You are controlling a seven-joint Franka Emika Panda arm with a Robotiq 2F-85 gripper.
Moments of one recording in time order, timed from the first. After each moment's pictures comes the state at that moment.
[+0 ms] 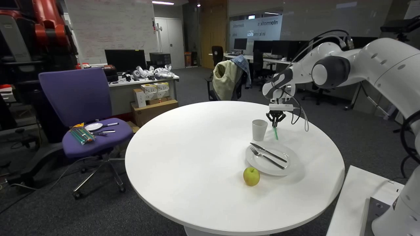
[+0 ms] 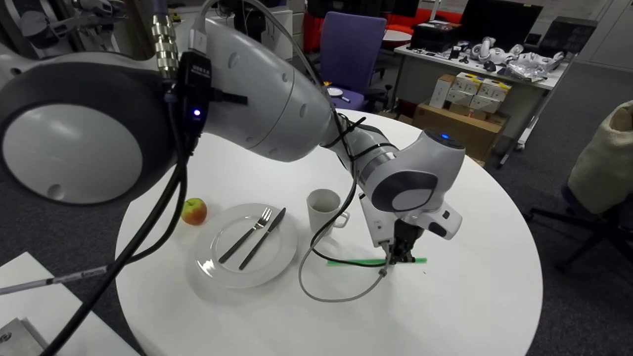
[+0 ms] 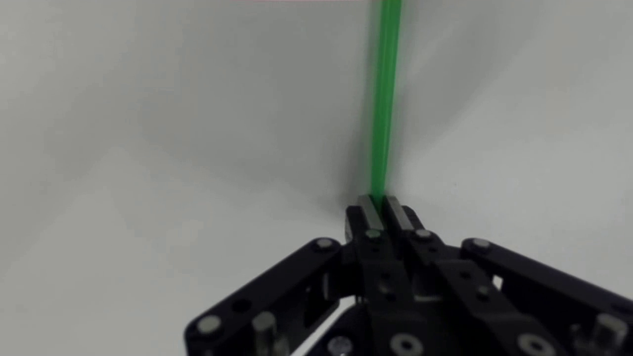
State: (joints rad) arm -0.52 1.07 -0.20 -1.18 0.19 2.19 0.26
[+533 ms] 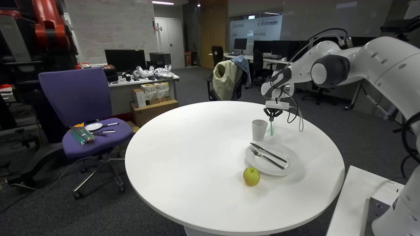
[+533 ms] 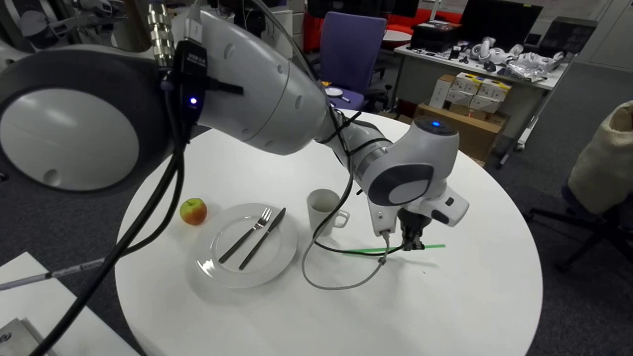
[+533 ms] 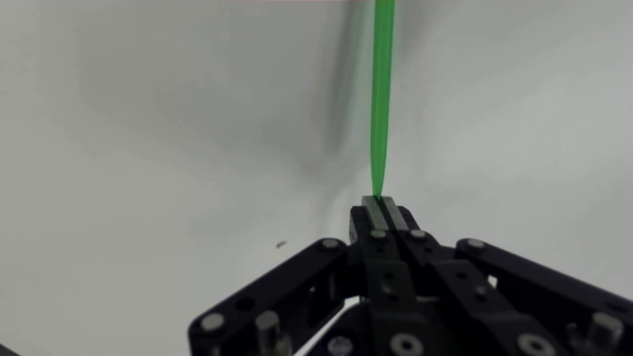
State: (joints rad) arm -0.49 1.05 -0.22 -1.20 0.19 2.37 0.36
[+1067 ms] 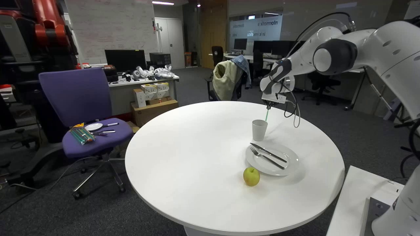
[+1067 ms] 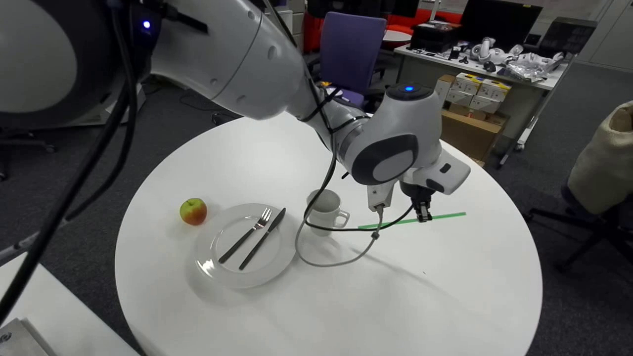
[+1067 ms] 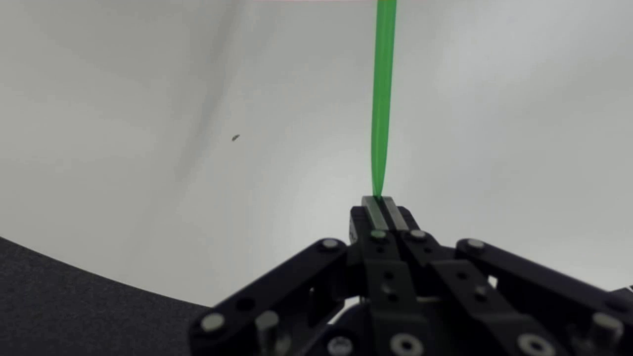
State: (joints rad) arm -0.39 0.89 -0.28 -1.40 0.19 2.65 0.48
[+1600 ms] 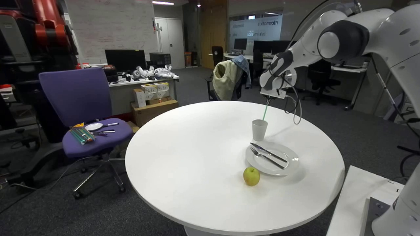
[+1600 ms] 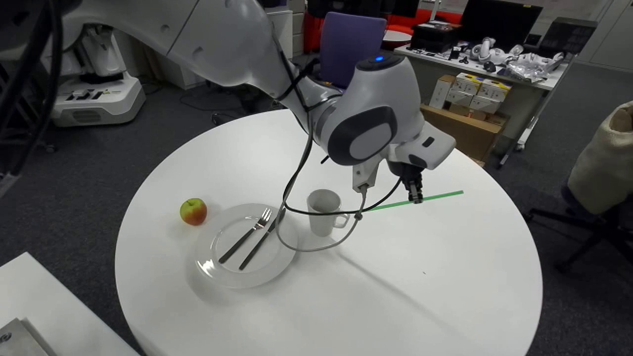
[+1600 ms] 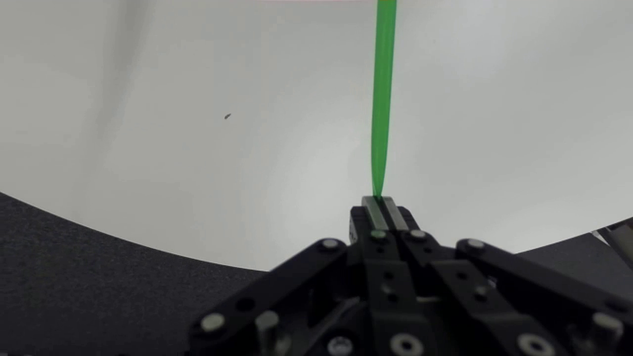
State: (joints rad) arm -0.25 0.74 -0.38 -1.60 0.19 2.76 0.54
